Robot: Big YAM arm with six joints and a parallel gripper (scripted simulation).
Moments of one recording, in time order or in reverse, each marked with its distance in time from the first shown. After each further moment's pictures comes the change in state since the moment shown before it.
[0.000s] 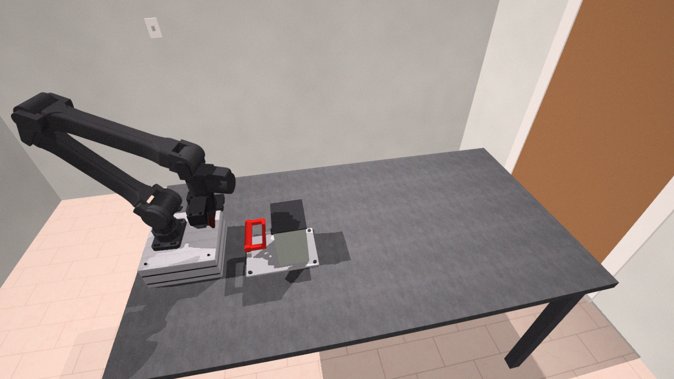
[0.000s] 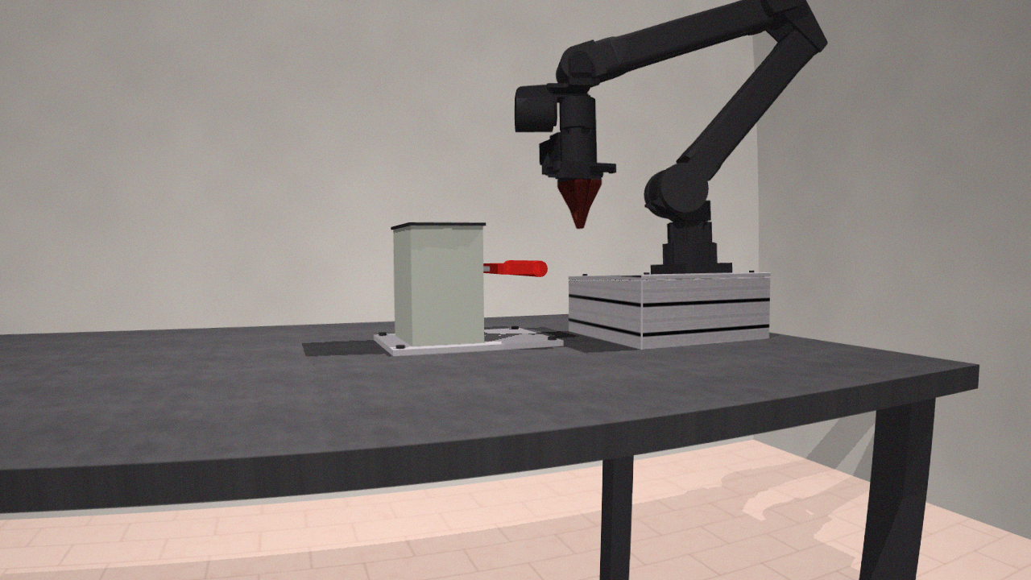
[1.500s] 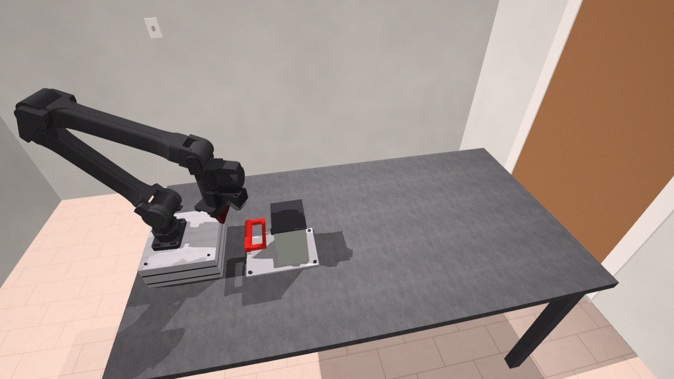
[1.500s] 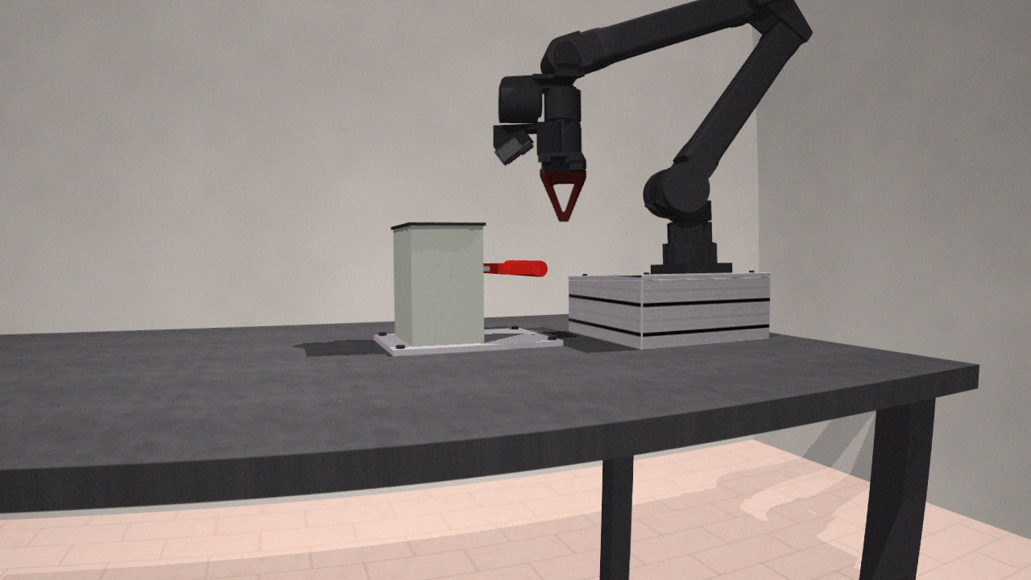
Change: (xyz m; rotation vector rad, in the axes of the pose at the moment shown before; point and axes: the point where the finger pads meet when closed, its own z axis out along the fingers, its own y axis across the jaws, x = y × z) arm 0.000 0.028 -0.011 0.002 -0.014 -1.023
